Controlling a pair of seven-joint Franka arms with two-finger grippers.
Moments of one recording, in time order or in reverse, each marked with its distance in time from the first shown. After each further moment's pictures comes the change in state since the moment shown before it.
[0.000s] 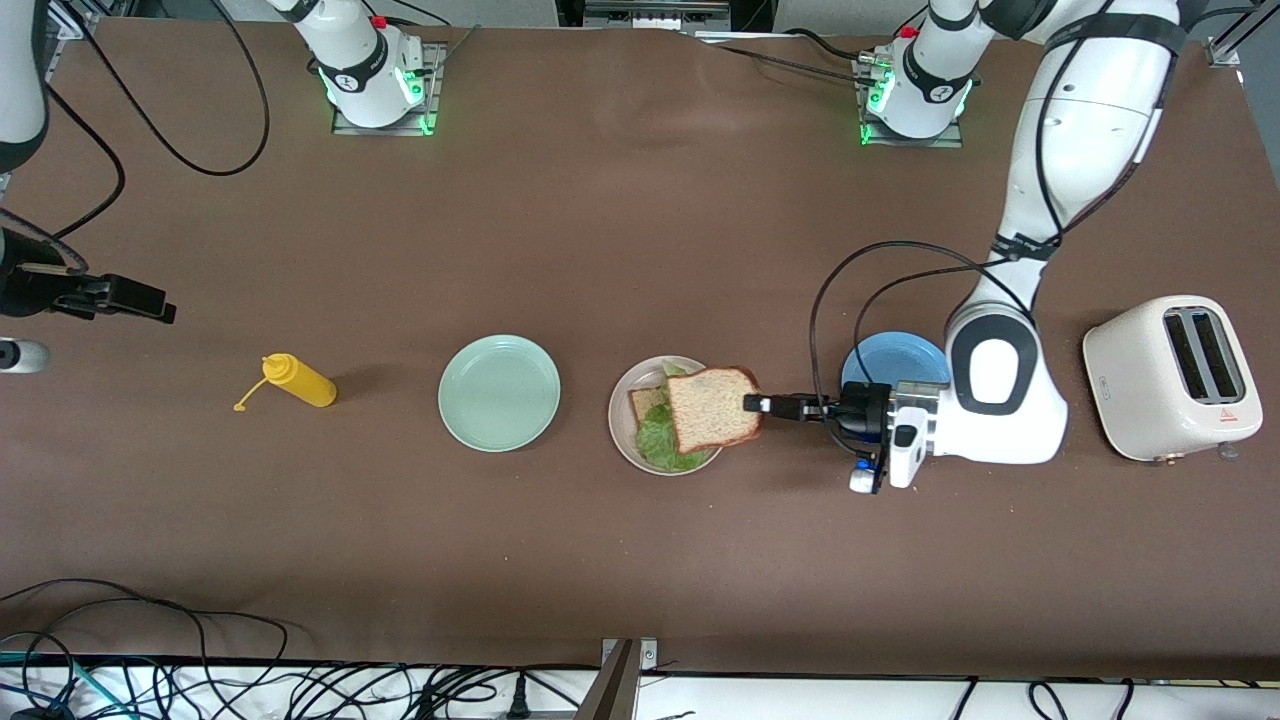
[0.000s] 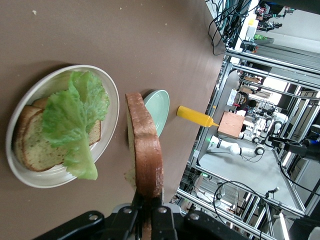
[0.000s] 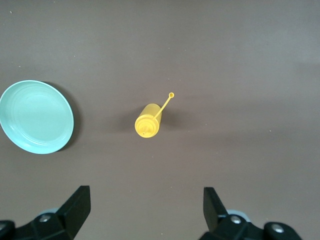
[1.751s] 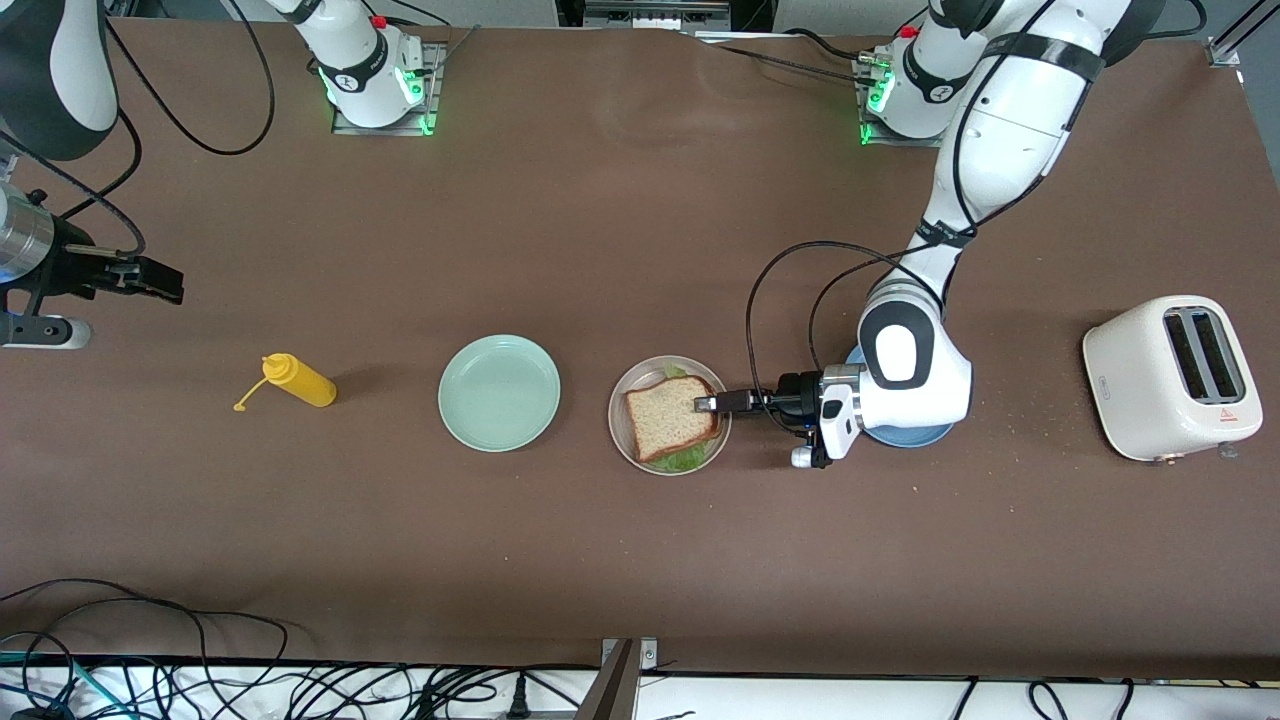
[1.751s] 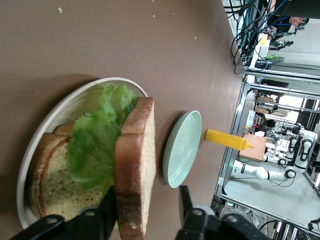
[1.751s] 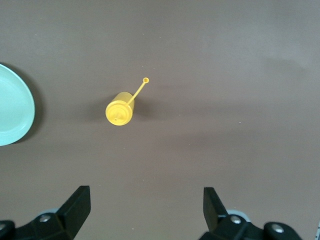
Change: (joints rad) left arm -0.117 0.026 0.004 -0.135 -0.129 0.281 0.229; right arm 0.019 -0.069 0.016 -0.135 -0.153 0.043 0.008
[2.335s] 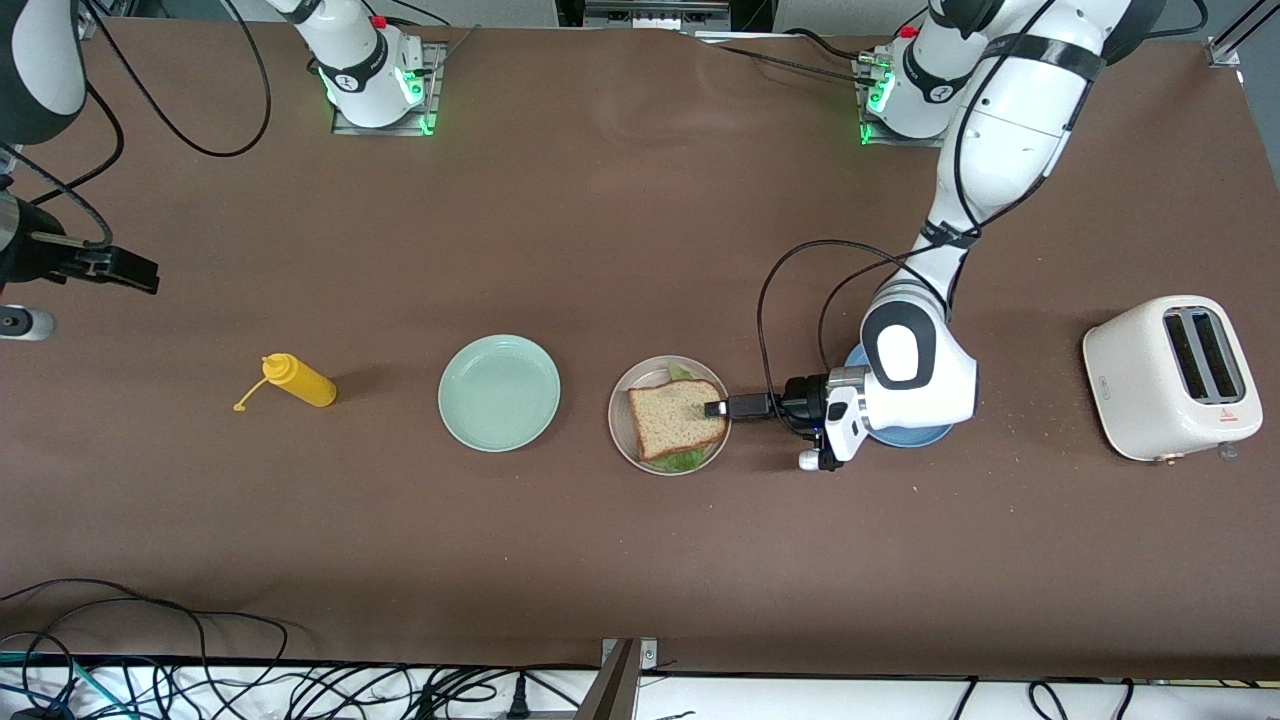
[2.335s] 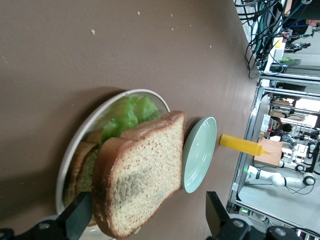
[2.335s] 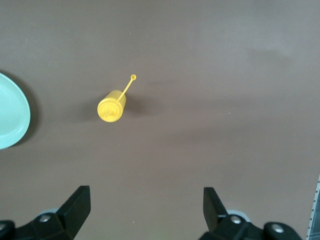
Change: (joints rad) left arm 0.011 -0.006 0.017 0.003 0.088 0.018 -0.042; right arm -0.003 0.007 -0.011 0.071 -0.010 -0.042 0.039
